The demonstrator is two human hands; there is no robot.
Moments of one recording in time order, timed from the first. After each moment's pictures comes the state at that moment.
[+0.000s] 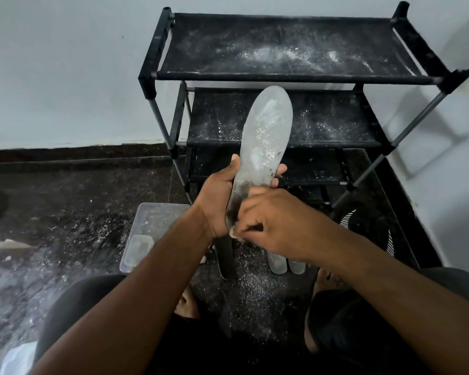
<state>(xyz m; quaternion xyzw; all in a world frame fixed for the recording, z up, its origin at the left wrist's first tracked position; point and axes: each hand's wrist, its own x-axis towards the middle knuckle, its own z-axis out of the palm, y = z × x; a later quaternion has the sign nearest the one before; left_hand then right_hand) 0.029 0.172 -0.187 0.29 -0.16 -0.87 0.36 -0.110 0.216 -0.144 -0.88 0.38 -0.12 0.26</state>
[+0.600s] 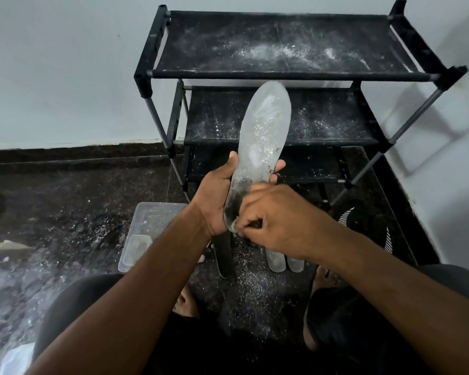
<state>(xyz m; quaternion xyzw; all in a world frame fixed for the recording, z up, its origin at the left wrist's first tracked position) 0.028 0.169 -0.190 0.26 -0.15 -0.88 0.36 -0.115 0.217 -0.139 -0.87 0.40 -0.14 0.24</state>
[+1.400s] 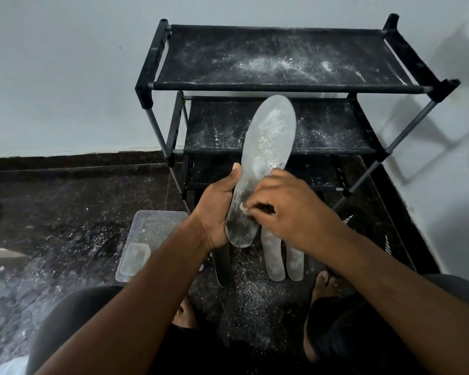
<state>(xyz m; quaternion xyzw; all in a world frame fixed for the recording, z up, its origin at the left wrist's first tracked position) 0.027 0.172 -0.189 0.30 -0.18 -0.87 0.34 -0.127 0.202 -0.139 -0.85 0.46 -0.19 0.18</state>
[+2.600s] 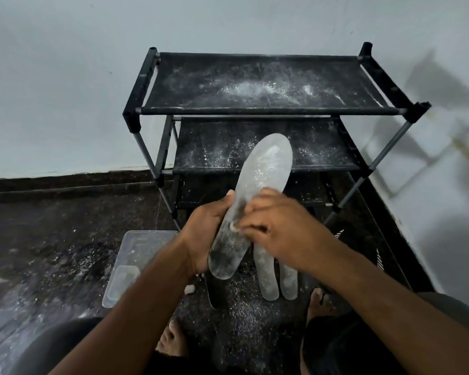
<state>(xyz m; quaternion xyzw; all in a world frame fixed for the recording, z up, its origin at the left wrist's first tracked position) 0.026 0.178 -0.177 0.36 -0.24 -0.85 0.31 -0.139 0.195 -0.141 -0.86 0.44 -0.18 0.19</state>
